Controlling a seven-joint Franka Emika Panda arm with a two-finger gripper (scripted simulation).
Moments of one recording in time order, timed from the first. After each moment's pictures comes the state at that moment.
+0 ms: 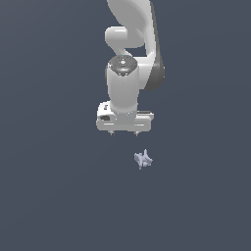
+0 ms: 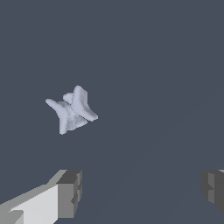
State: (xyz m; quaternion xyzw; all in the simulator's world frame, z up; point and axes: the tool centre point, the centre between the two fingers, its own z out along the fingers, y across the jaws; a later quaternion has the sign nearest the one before) arm 0.001 -0.005 0.176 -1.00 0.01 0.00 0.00
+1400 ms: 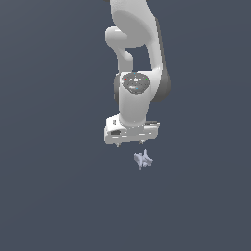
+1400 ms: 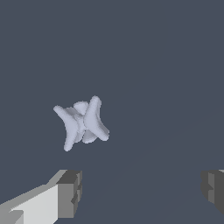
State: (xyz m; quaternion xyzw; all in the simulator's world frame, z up) arm 0.031 0.019 0.146 -1.00 -0.07 -0.01 -0.01
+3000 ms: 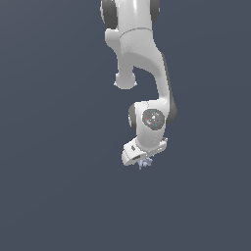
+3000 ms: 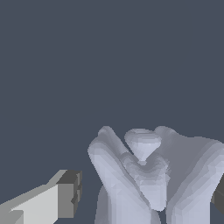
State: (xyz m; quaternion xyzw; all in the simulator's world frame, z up) arm 0.053 0.082 0.042 -0.98 -0.20 0.00 0.00
